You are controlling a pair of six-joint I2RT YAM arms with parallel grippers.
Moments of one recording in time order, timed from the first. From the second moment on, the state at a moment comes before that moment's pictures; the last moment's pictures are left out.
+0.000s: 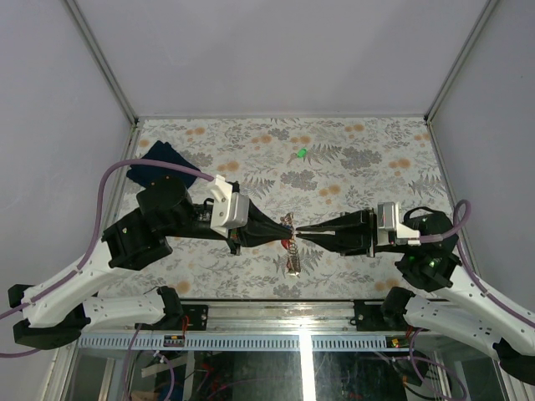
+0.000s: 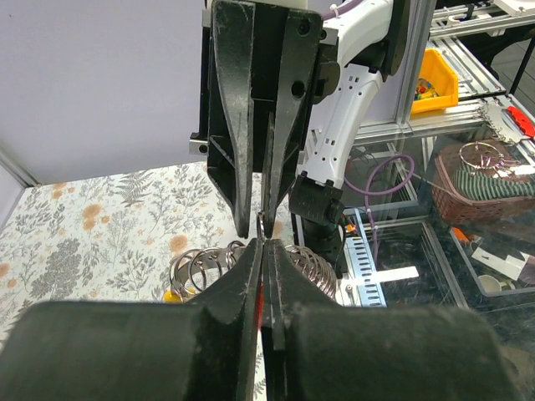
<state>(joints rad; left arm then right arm) -1.07 0.97 1.33 -0.33 0.57 0.12 0.94 0.70 0.82 0.34 -0.65 0.00</state>
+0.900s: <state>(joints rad) -1.07 0.98 1.34 -0.34 0.57 0.12 0.94 0.70 0.82 0.36 -0.67 0.01</state>
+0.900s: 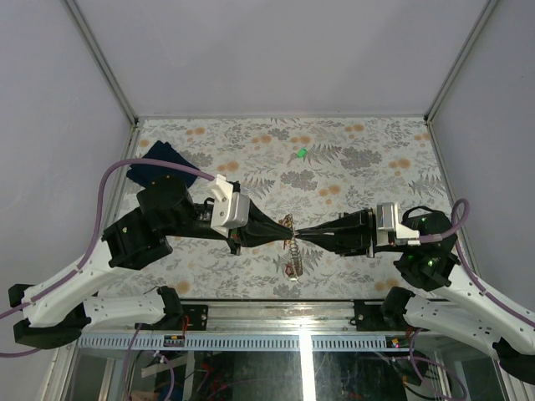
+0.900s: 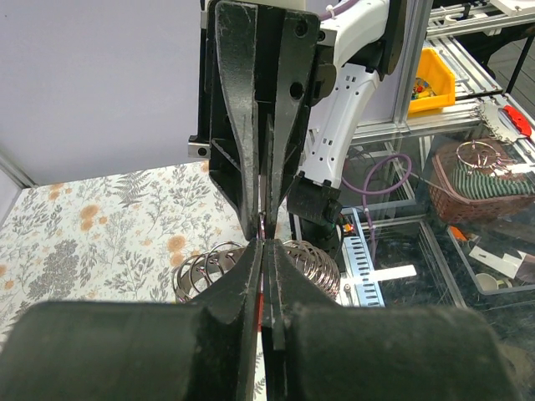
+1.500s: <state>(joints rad) -1.07 0.94 1.32 -0.30 0.50 0.10 0.94 0.63 0.77 0.35 -0.64 -0.09</state>
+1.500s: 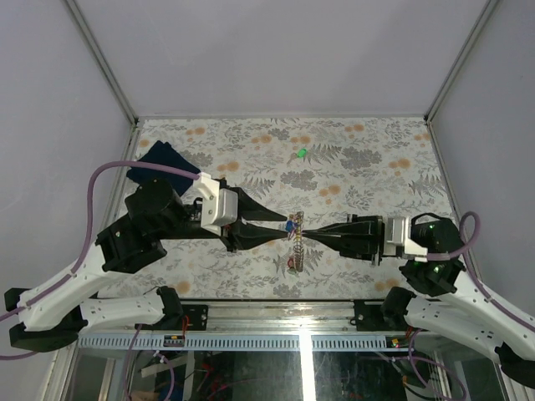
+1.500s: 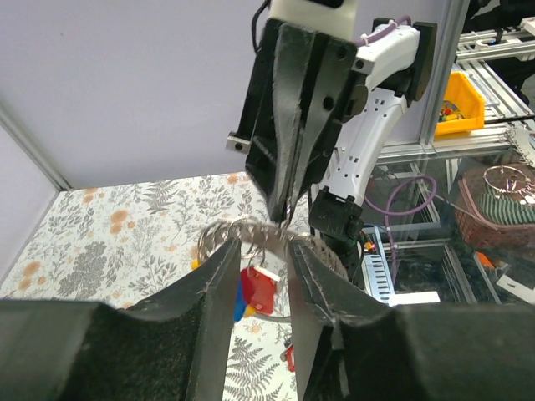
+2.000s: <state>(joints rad) -1.01 0.91 1.22 -0.24 0.41 0.04 0.94 0.58 0.77 0.32 -0.69 -0.37</state>
